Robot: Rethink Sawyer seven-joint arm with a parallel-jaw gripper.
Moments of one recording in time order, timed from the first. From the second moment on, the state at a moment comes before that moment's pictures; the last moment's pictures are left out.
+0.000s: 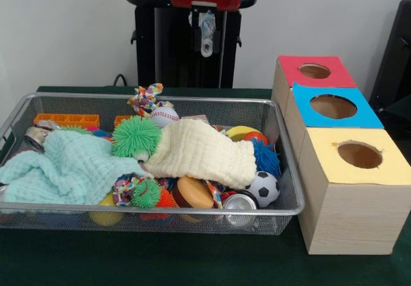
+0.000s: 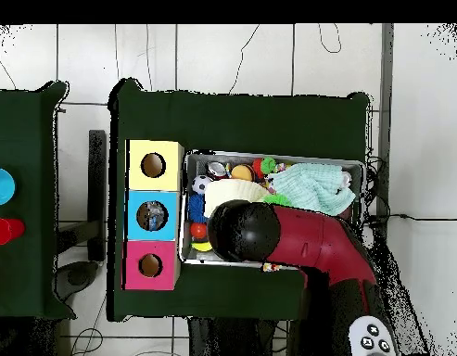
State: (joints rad) arm -0.36 -0.93 0.10 1.79 -0.12 0.77 1.71
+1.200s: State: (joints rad) arm -0.12 -0.93 -0.03 1.91 0.04 0.61 1.86
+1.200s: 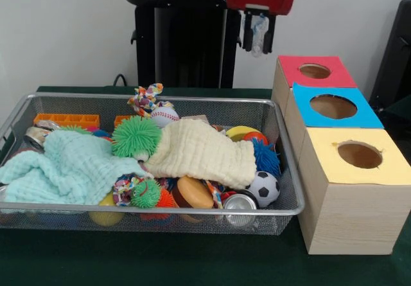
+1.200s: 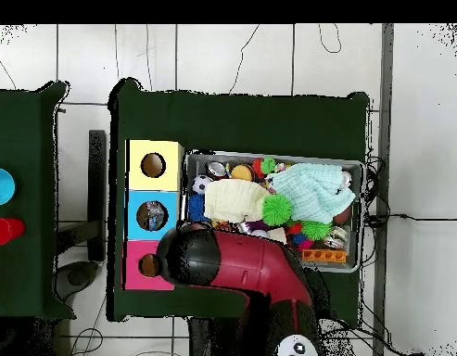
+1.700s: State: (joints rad) arm -0.06 -0.93 -0.04 1.91 0.11 0.57 1.92
